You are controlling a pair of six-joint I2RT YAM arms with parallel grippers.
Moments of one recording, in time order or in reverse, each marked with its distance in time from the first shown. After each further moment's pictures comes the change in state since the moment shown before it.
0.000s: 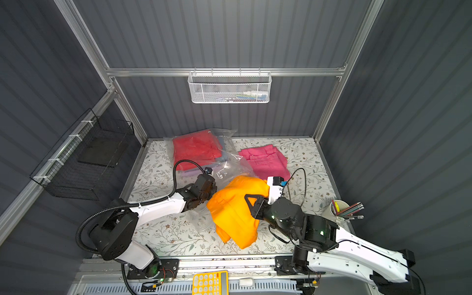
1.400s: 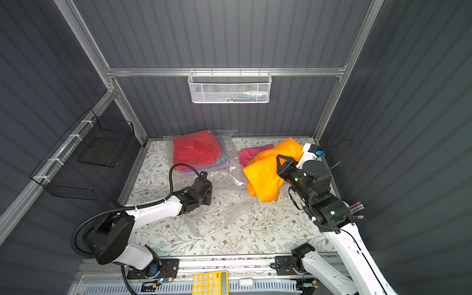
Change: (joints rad) left arm 0.013 -0.065 -0.074 -0.067 -0.035 -0.018; right arm -0.805 0.154 0.243 0.008 -0.365 -0.182
